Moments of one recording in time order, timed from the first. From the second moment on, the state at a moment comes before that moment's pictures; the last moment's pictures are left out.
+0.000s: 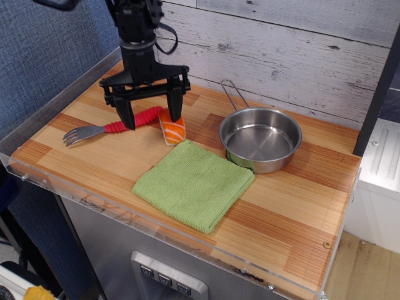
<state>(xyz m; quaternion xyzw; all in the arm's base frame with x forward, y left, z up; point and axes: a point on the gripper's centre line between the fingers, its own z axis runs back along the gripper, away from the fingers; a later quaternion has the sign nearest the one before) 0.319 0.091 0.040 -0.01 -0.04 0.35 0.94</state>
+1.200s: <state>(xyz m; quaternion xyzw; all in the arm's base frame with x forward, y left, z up) 0.333 0.086 0.009 0.00 -0.03 0.33 0.94</state>
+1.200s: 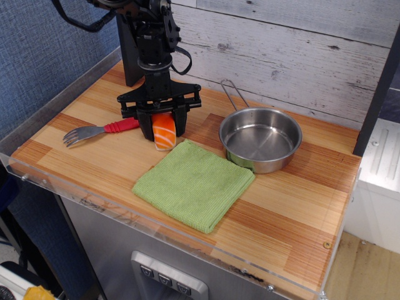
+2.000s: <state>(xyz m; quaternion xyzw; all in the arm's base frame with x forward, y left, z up) 0.326 0.097 0.078 -0.02 -0.06 0.26 0.96</state>
